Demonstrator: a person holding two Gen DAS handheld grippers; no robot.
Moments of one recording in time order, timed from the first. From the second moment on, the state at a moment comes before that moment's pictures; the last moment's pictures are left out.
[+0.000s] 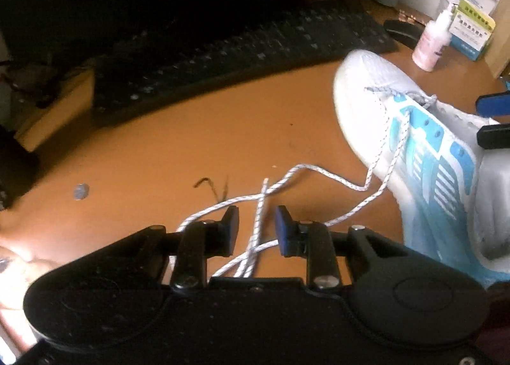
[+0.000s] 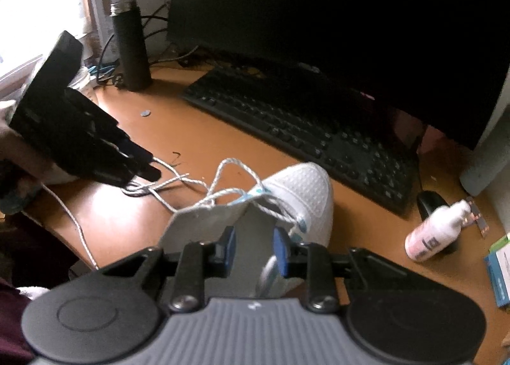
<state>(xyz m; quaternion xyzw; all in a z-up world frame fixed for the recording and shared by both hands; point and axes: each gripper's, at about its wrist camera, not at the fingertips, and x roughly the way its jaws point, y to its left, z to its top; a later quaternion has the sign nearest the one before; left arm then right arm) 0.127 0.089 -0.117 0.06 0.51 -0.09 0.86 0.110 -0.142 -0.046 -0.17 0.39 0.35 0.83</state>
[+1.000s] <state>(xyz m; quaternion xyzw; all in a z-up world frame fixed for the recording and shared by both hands) 0.121 0.068 0.064 0.06 0.19 -0.10 0.97 0.113 -0.160 -0.054 -0.14 0.40 0.33 0.84</state>
